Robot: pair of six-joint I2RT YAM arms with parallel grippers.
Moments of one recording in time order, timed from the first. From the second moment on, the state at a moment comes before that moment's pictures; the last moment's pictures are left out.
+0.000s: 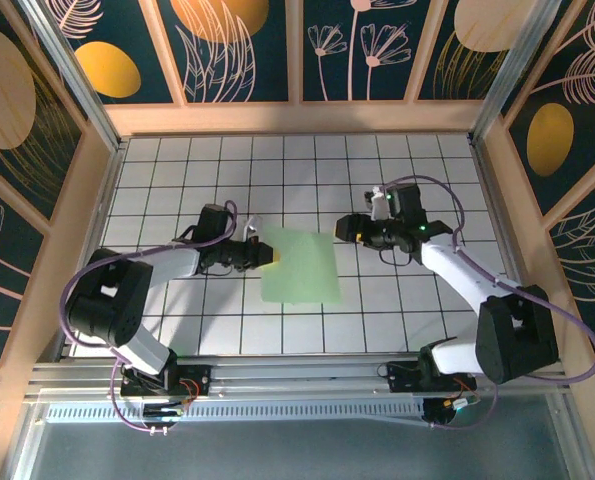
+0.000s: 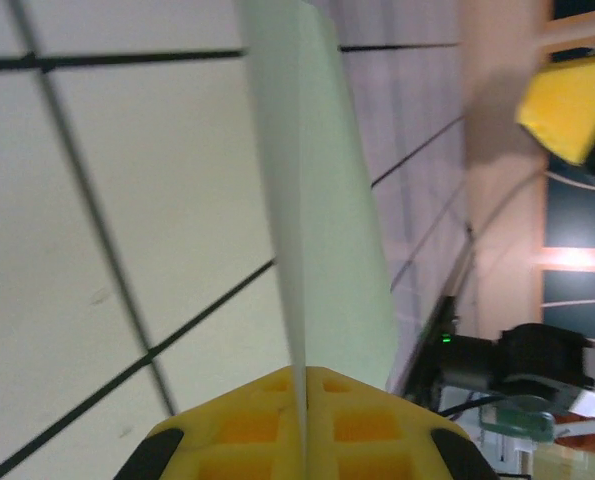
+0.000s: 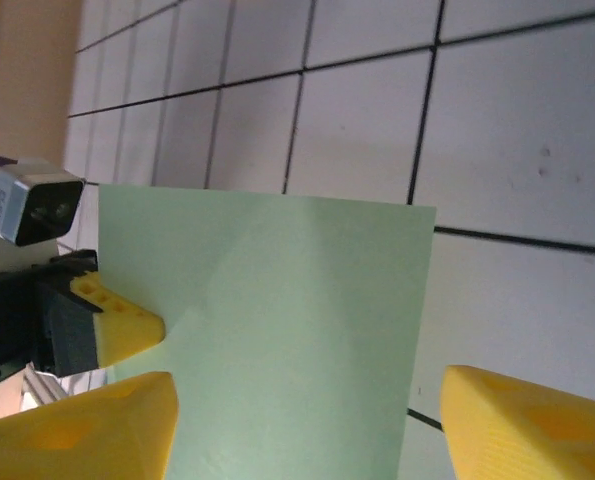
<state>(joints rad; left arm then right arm) -0.38 1.63 0.72 0.02 0.87 -0.60 0.36 1.34 0.84 -0.31 -0.53 0.52</state>
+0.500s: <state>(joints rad) -0.38 1.70 0.77 -0.13 0.78 -0.53 0.52 1.67 0.86 -0.24 -0.49 0.63</state>
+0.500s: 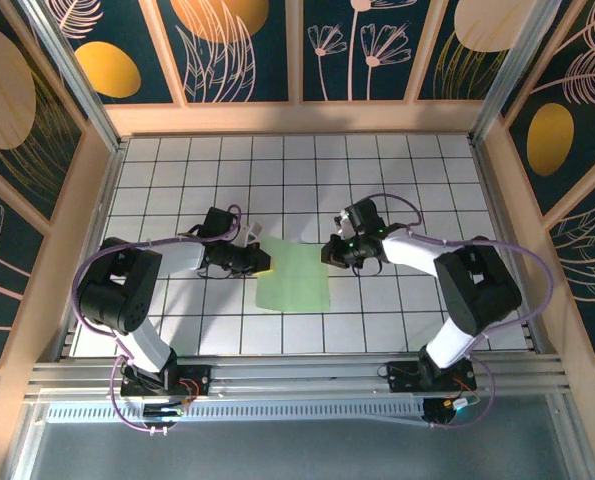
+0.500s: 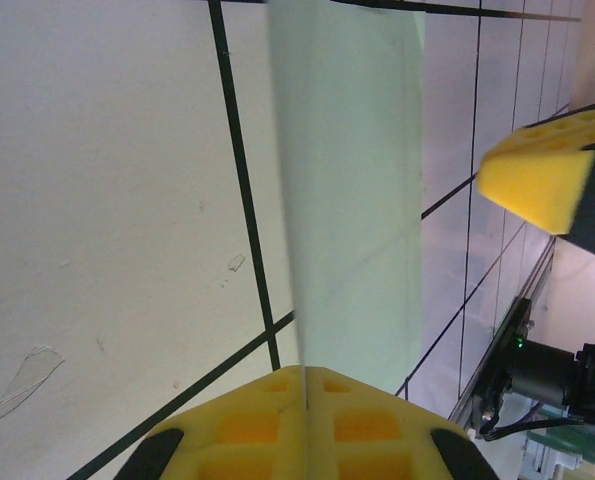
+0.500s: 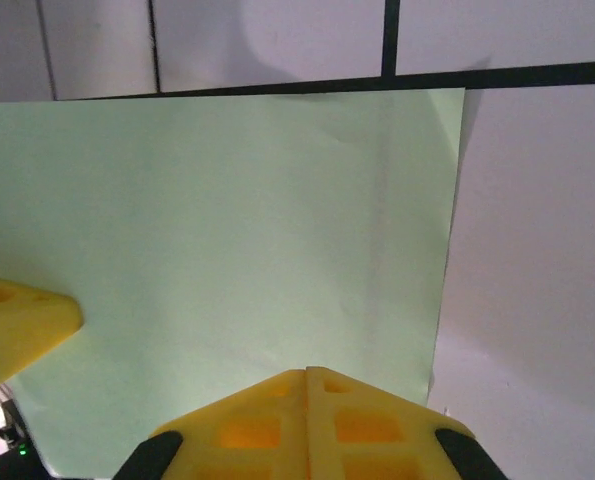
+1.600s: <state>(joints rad) -0.49 1.75 0.85 0.11 0.93 -0.70 0.53 1.75 0.80 -0.05 -0.46 0.61</state>
